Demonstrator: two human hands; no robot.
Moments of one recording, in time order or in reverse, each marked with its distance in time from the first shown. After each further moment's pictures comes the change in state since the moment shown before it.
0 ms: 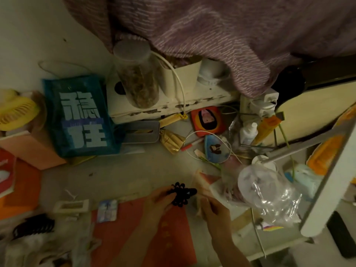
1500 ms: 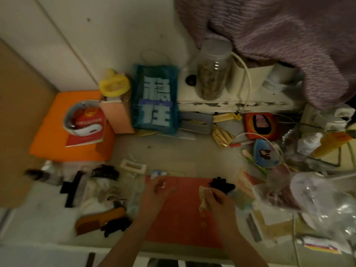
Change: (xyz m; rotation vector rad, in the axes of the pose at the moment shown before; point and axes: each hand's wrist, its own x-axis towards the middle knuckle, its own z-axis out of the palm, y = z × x) left_hand -0.082 -0.009 -0.090 0.219 0.532 0.157; right_hand -0.061 -0.014 0.065 -0.024 -0.381 -0.107
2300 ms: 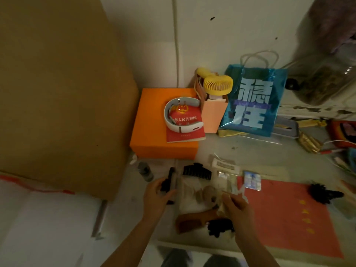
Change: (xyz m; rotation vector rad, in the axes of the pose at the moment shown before) left_hand 0.055 -0.122 -0.327 -0.006 0.093 -0.044; right_hand -0.083 -0.005 0.304 -0.020 0.104 0.058
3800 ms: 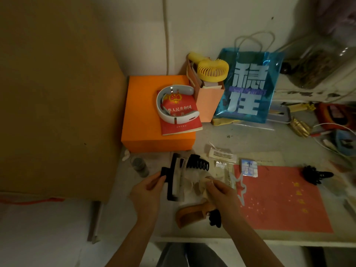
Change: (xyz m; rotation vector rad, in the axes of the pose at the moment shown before) left_hand -0.009 0.022 -0.019 -0.152 0.180 0.075; right_hand -0.014 -0.015 0.045 -0.031 -0.132 0.018
